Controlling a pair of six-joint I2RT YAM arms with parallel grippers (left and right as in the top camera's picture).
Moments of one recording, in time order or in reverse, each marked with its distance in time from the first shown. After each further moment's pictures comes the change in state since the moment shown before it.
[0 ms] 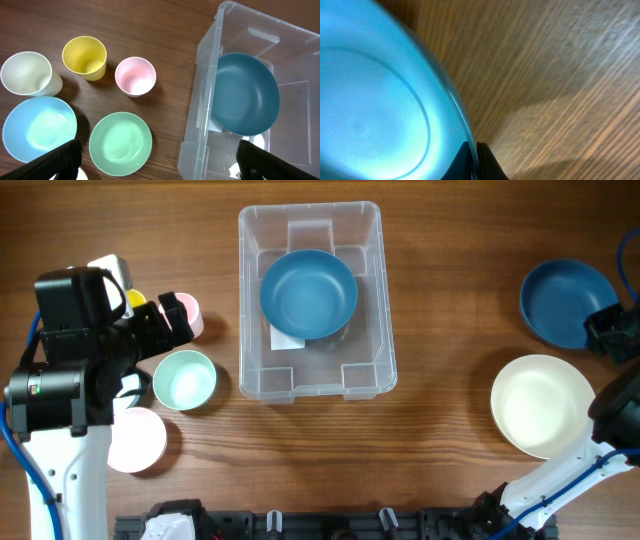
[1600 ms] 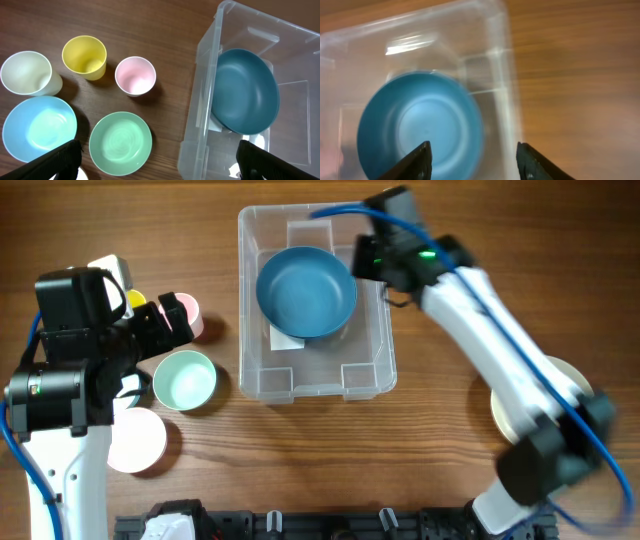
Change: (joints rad) left arm 0.000 0.000 0.000 0.000 0.000 0.000; right arm 1.074 -0.393 0.033 0.094 0.159 0.031
